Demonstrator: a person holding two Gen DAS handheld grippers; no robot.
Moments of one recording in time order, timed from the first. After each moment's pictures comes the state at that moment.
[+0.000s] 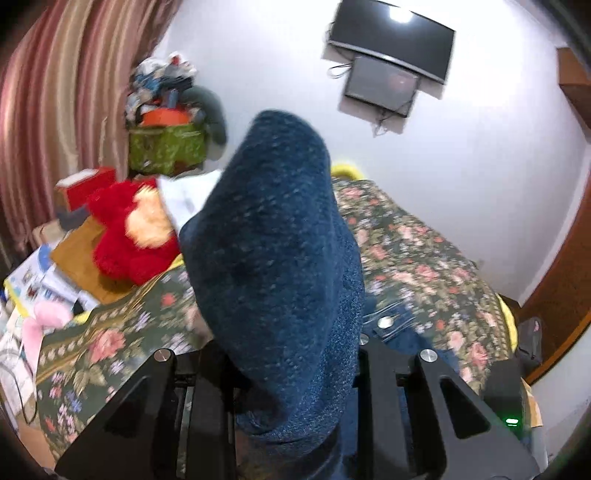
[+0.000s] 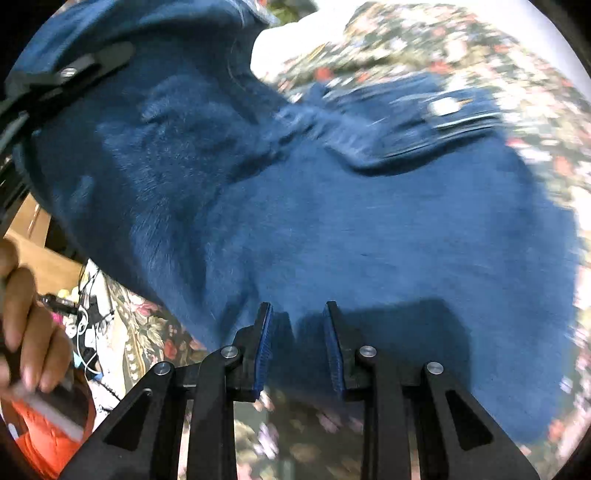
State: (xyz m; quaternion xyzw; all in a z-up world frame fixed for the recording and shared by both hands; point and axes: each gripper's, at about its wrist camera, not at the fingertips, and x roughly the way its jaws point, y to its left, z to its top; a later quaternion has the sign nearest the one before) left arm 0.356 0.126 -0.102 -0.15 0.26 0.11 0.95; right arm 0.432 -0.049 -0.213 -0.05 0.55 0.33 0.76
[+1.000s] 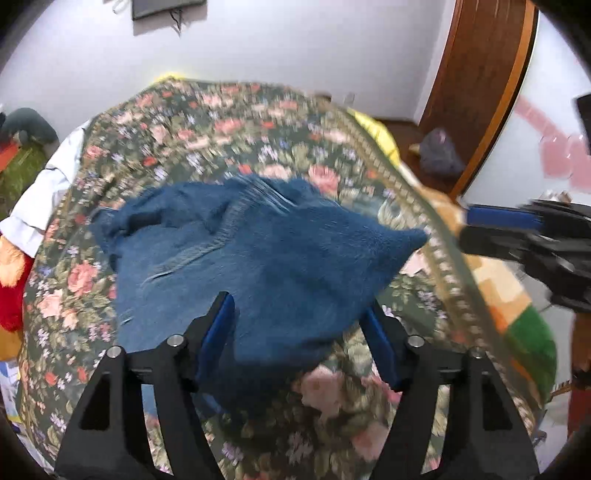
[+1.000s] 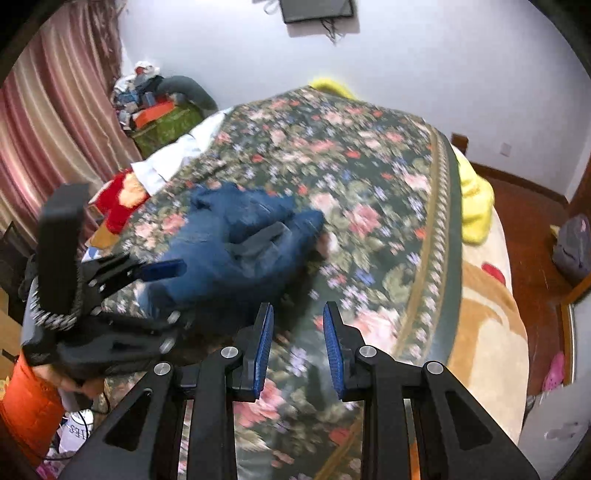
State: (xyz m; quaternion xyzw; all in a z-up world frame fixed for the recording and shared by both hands) left arm 0.350 -0.058 -0.138 0.03 0.45 -0.17 0.88; right arm 0.362 -0.245 -0.104 -0.01 0.44 0.19 0.88
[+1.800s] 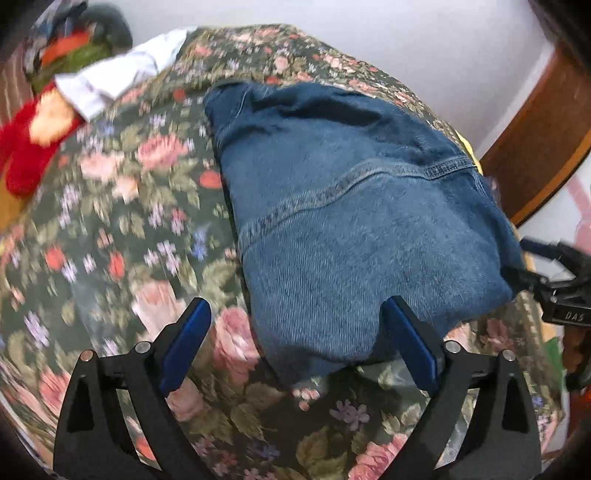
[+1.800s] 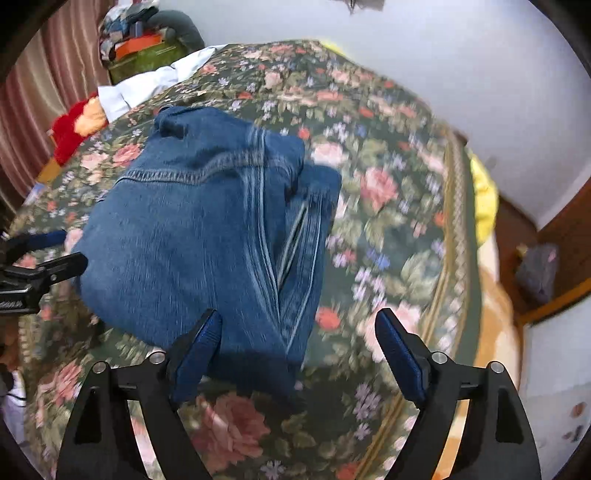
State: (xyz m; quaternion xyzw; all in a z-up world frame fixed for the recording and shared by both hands) left arm 0.336 0.078 -0.227 -0.11 0.50 -0.07 0.86; right arm 0.389 -0.203 -0.195 -0.11 0.51 0.14 0.84
